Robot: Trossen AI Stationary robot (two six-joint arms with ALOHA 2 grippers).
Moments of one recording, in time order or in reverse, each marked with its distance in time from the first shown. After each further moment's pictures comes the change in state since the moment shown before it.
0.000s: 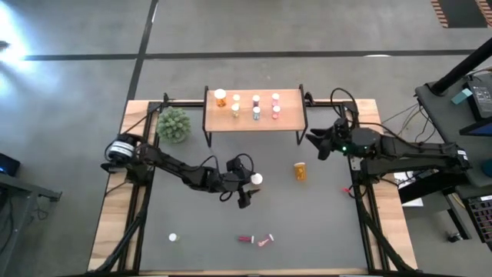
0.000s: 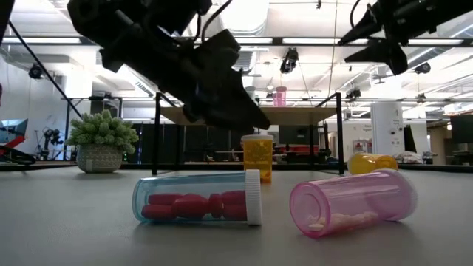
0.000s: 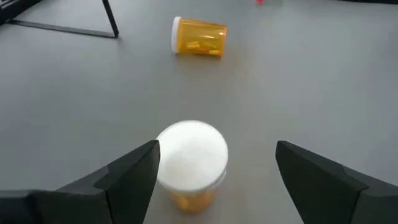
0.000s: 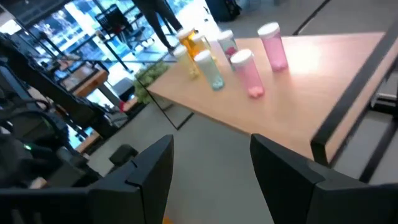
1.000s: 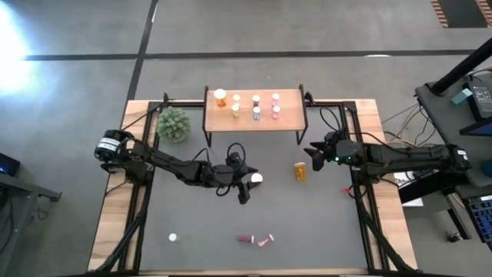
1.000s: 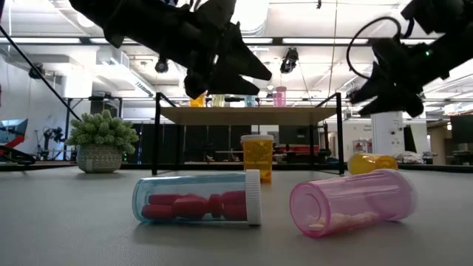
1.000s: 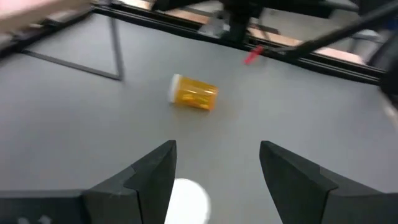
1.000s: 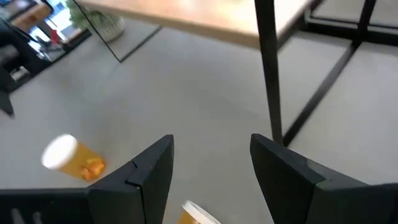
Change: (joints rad) left arm 0.012 -0.129 0.010 0.000 0.027 -0.080; right arm 0.000 -0.001 -0.249 0.001 -0.001 0.000
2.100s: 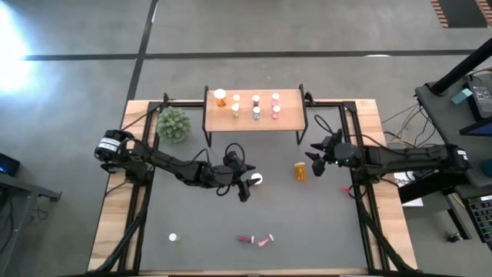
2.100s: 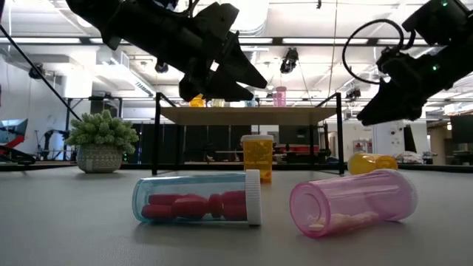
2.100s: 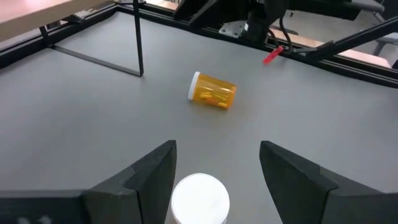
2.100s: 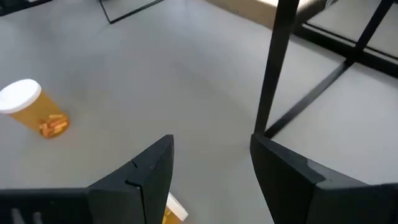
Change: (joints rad) left arm 0.001 0.002 -0.015 -0.004 -0.078 -0.025; right arm 0.000 -0.002 -0.060 0.009 0.000 -0.233
